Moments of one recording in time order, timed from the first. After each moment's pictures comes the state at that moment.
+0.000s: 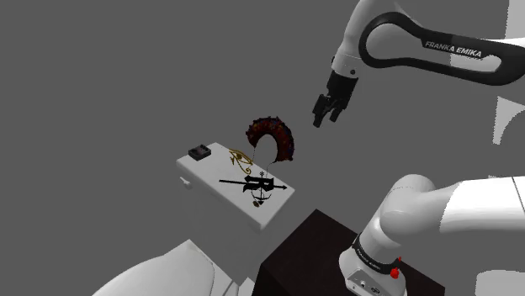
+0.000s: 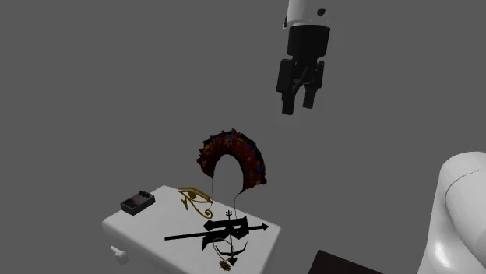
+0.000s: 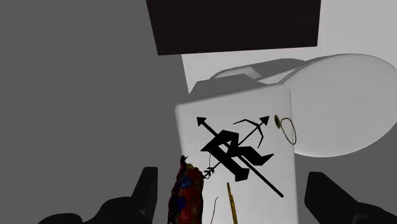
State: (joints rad) arm 0.01 -0.82 -0.04 -2.39 -0.05 1.63 0.09
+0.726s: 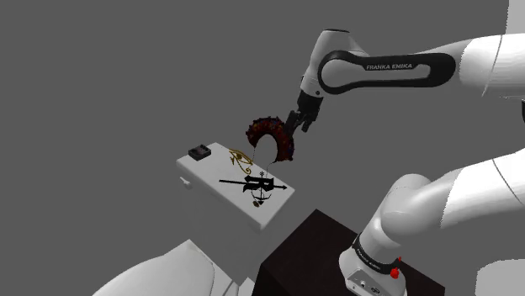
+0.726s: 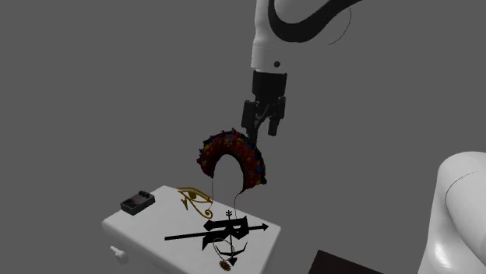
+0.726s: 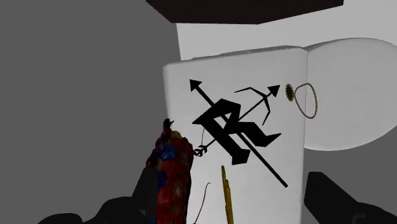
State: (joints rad) arm 0.04 -0.59 -0.06 -2.45 -0.04 1.96 0.04
